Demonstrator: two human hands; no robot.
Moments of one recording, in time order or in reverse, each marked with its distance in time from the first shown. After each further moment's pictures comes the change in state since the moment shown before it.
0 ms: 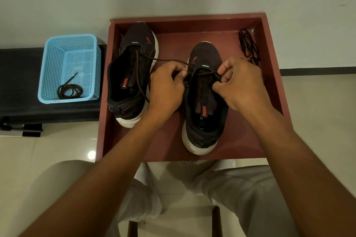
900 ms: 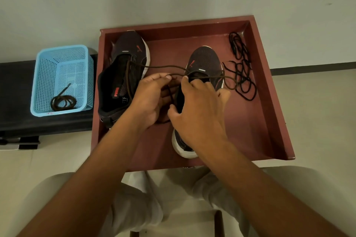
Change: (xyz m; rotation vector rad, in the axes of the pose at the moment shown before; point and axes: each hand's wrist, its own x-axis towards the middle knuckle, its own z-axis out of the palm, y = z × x) left_hand 0.007 0.000 -0.013 -0.778 -0.240 -0.598; right_hand -0.053 -0.042 0.046 -0.401 0.070 -0.192
